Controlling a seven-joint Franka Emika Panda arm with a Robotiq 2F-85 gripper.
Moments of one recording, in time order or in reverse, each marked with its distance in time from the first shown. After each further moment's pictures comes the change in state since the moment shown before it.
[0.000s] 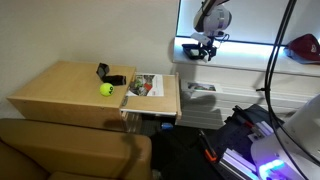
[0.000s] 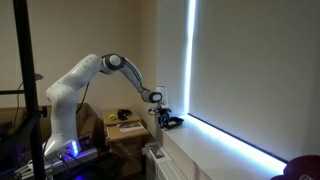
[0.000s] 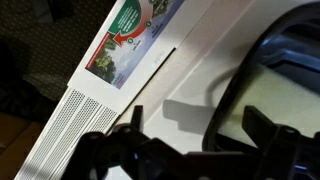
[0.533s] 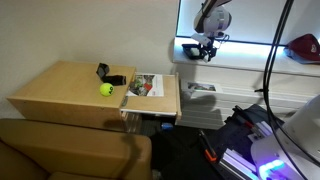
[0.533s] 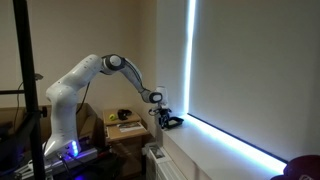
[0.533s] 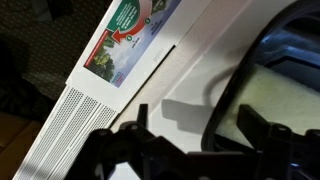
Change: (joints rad) arm -0.001 0.011 -0.003 0.011 0.000 0.003 0.001
